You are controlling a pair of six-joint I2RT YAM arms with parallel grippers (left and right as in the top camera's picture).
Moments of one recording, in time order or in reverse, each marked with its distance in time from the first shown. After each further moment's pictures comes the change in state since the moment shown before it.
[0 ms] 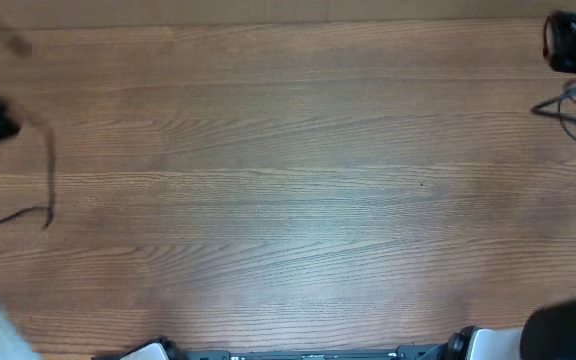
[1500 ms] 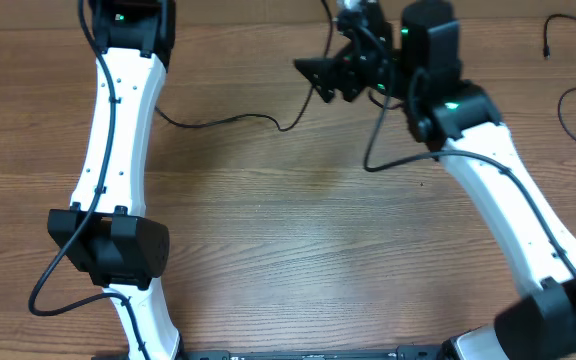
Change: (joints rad) left arm -0.532 0.676 -0.011 1.693 0.768 -1.403; right arm 0.731 0.119 -0.007 0.132 0.074 -0.271
